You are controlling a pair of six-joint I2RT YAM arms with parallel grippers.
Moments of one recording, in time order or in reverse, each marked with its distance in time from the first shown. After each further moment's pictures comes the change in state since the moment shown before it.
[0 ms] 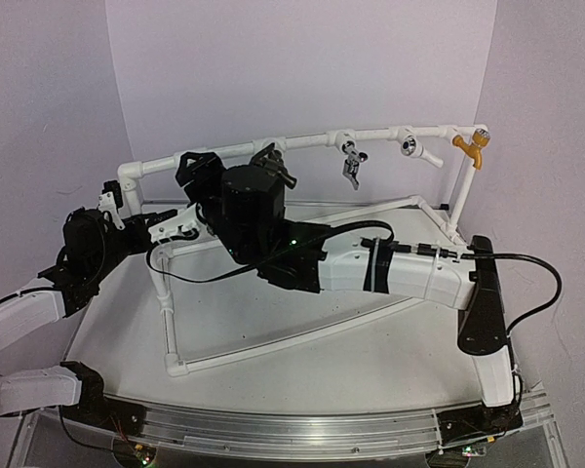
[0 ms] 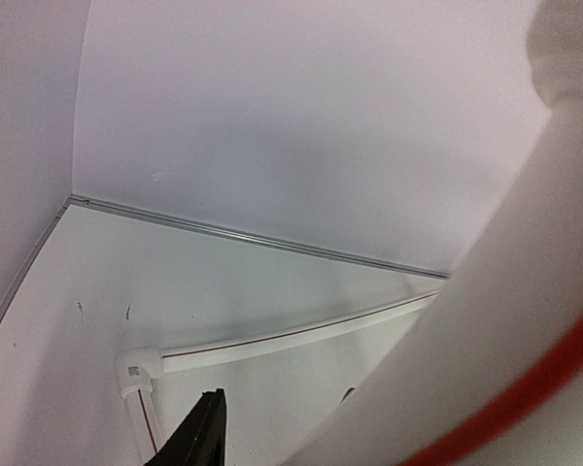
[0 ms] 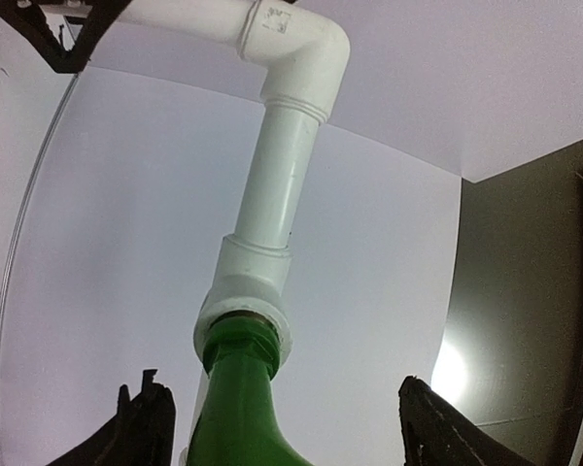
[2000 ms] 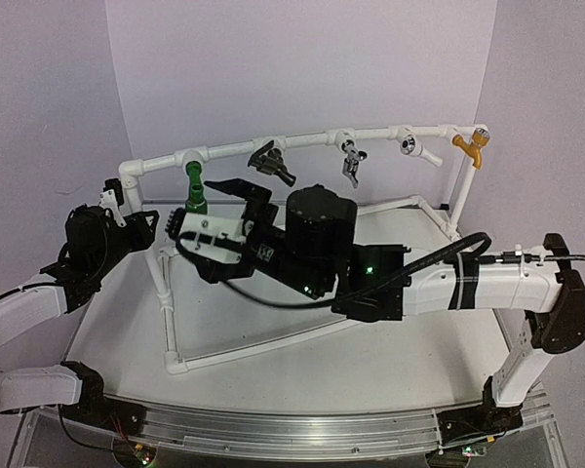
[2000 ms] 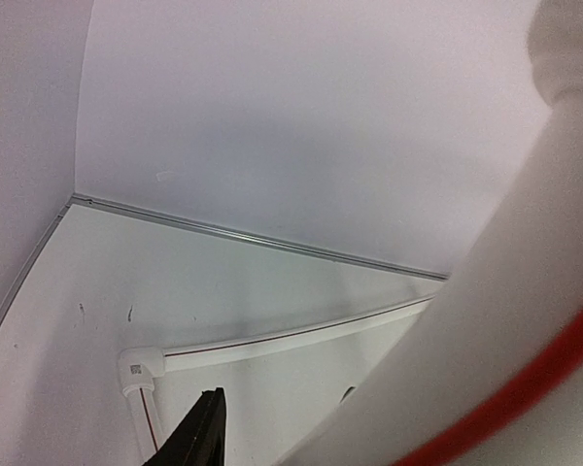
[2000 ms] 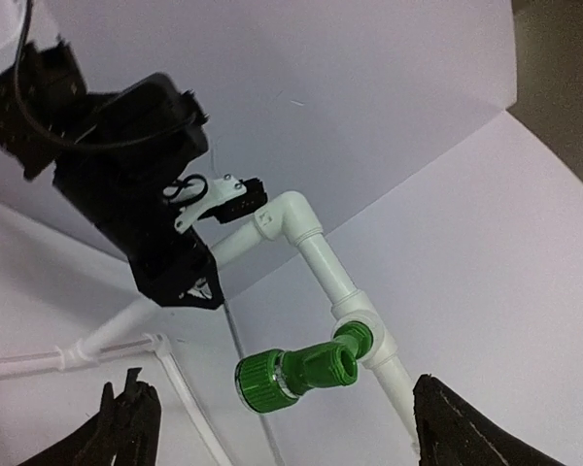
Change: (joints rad) left arm 0.005 0.034 0.020 0.008 -0.007 -0.006; right arm 0.077 -0.399 -0.513 0.025 -0.291 0.985
